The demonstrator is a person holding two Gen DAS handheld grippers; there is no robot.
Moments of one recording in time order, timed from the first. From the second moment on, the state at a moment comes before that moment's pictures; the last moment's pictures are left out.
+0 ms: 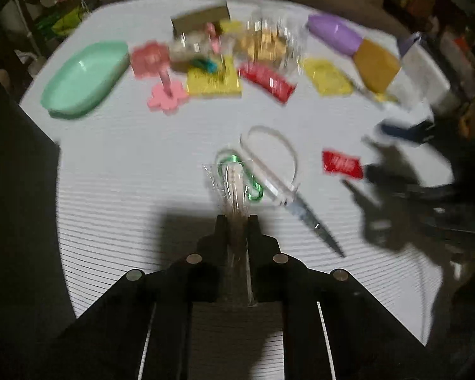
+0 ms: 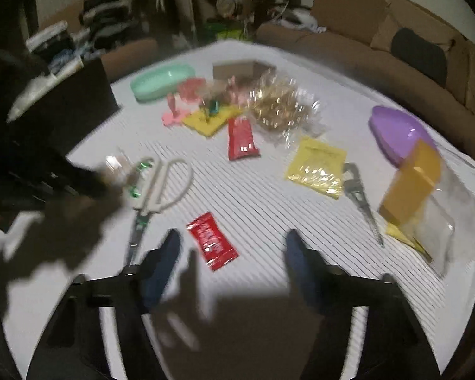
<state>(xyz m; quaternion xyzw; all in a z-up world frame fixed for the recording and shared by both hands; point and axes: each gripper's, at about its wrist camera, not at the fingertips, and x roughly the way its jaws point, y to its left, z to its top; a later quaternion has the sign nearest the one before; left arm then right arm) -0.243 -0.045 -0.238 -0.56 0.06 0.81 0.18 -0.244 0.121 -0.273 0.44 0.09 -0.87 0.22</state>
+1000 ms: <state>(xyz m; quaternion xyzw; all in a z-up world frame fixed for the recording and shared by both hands) -0.217 -0.042 -0.154 -0.39 0.03 0.91 0.14 -0.193 0.200 -0.182 0.36 -0.14 -0.92 0.11</state>
